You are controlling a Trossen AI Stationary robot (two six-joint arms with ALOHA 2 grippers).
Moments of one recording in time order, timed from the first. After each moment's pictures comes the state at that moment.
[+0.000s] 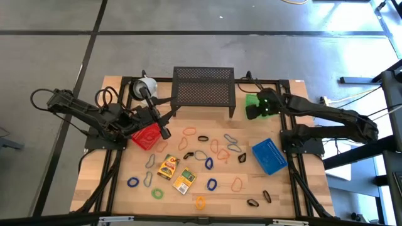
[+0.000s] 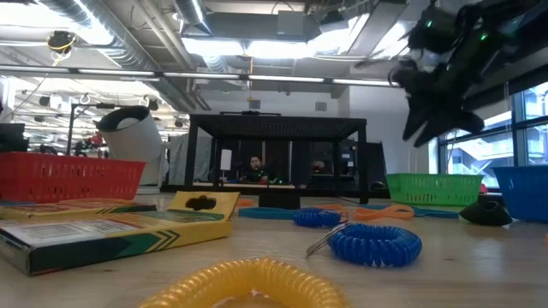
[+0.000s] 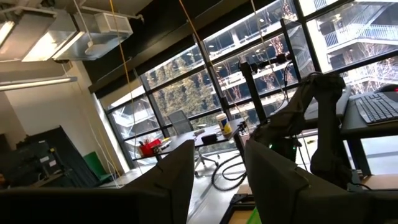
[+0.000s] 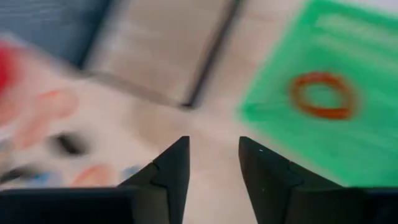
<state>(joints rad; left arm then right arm) -0.35 1.07 0.98 0.44 -0.79 0.60 -0.42 0.96 0.63 -0.59 0.01 0.75</state>
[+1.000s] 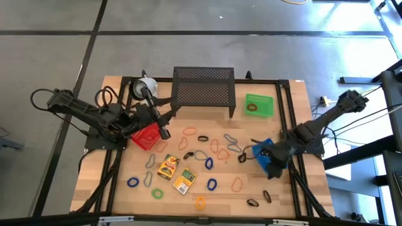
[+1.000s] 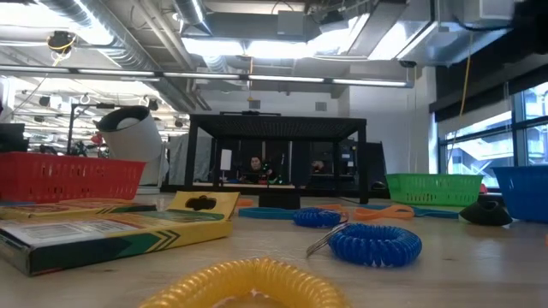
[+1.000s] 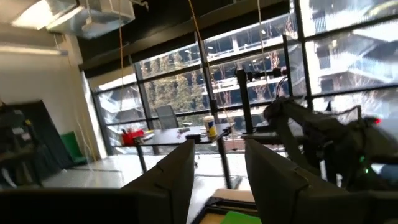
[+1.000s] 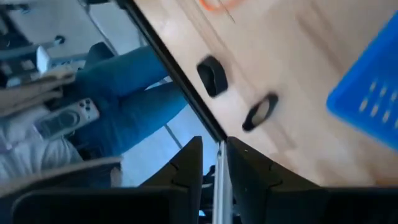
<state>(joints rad) -0.35 1.07 0.98 0.44 -0.79 0.39 0.65 0.92 0.63 -0.57 -0.36 1.51</state>
